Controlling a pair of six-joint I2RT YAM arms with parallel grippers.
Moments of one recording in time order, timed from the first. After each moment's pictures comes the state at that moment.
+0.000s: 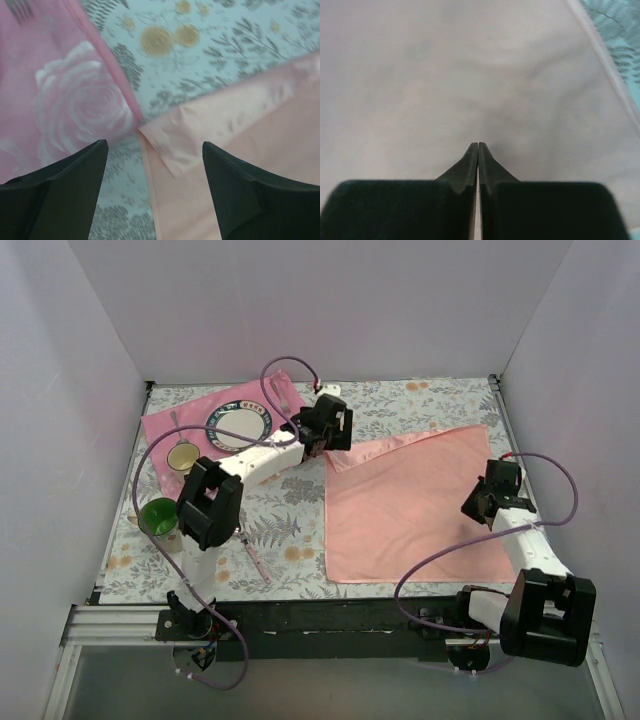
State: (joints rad) left arm -0.64 2.10 1.73 -0.32 -0.36 -0.39; right arm -0.17 1.18 0.61 -0.43 0.13 0.47
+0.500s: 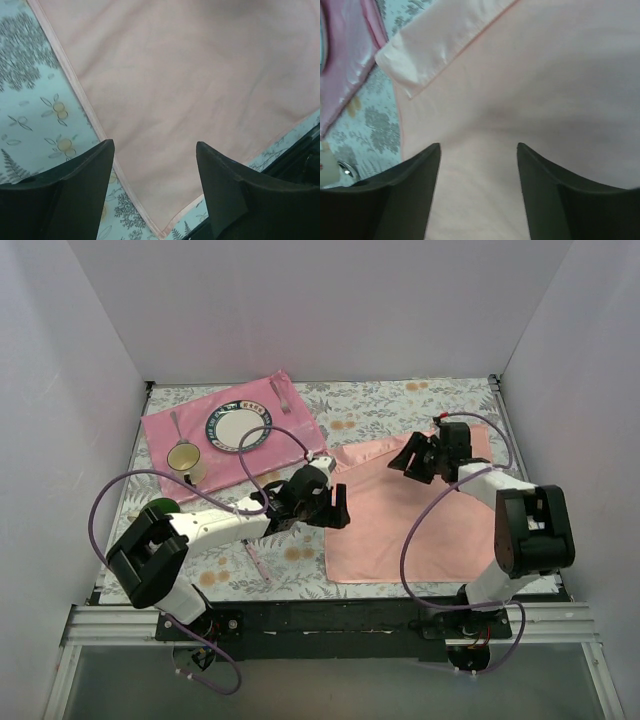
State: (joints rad) left arm -0.86 1.52 0.94 -0.11 -0.02 -0.61; right arm 0.12 1.55 0.83 -0.06 -0.36 0.54
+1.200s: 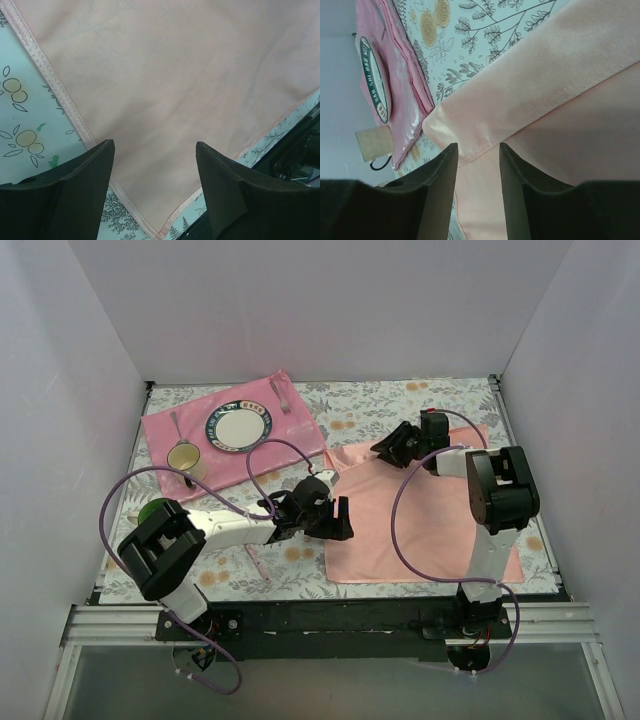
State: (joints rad) left arm -0.90 1.58 0.81 0.02 0.09 -0.68; right arm 0.17 1.96 1.07 0.25 -0.46 0.92
